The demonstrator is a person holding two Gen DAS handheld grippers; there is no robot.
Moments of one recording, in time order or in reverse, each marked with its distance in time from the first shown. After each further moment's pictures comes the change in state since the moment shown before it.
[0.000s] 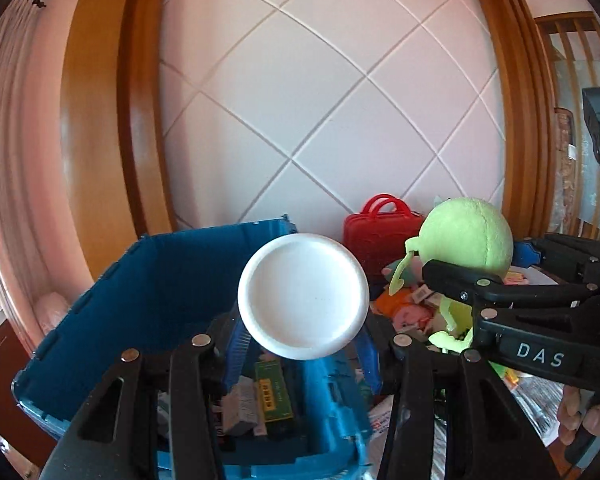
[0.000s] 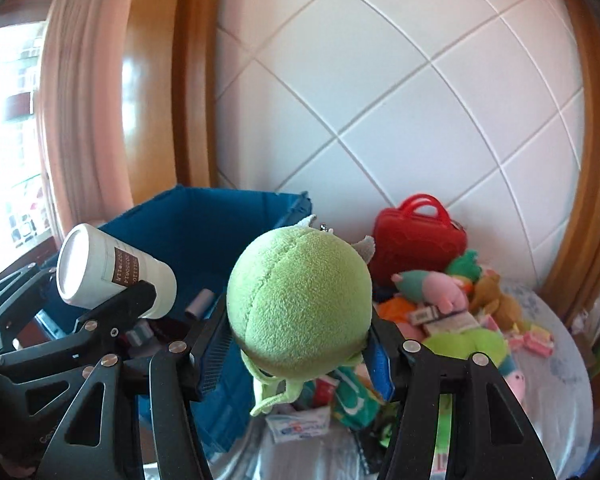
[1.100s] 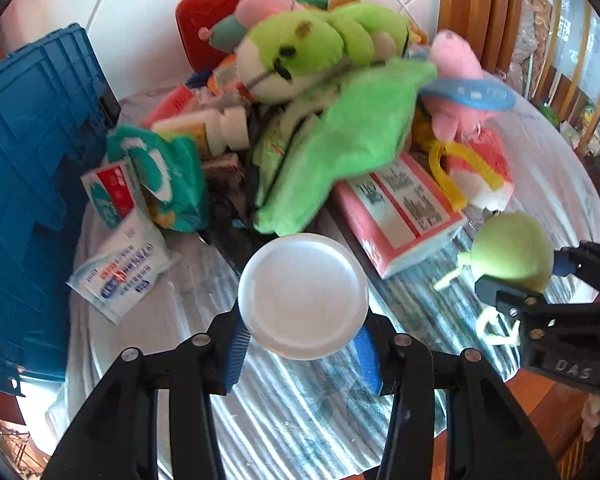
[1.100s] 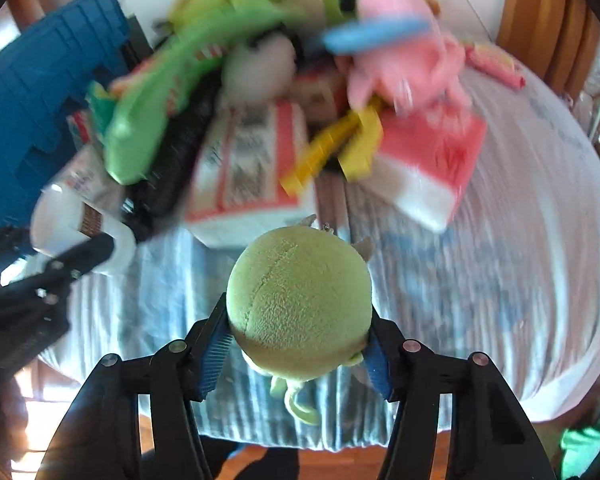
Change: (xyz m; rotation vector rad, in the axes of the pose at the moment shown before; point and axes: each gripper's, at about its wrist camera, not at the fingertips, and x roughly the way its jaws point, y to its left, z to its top) left arm 0.149 -0.311 -0.218 0.162 0.617 -0.200; right arm 0.048 -0.297 -0.328 0.298 0.600 -0.085
